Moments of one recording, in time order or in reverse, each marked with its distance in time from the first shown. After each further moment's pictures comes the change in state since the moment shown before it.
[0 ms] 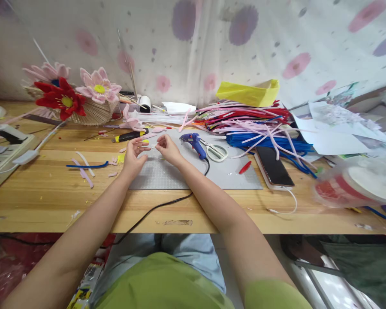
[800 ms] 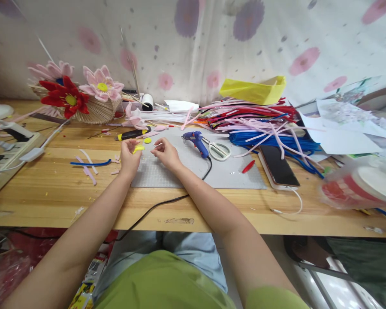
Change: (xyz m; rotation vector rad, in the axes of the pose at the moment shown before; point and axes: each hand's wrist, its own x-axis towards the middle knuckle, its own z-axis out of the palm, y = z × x) left_hand 0.003 0.000 -0.009 0.126 0.317 -0.122; right_hand -0.016 0.009 0.020 0.054 0.053 0.004
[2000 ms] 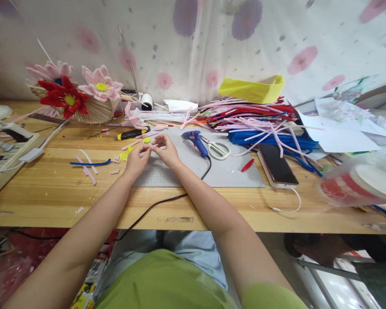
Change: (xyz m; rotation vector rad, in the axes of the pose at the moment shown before) left_hand -0.008 0.008 0.007 0.179 -0.317 0.164; right_hand 0.000 -0.015 0.000 0.090 0.053 -0.068
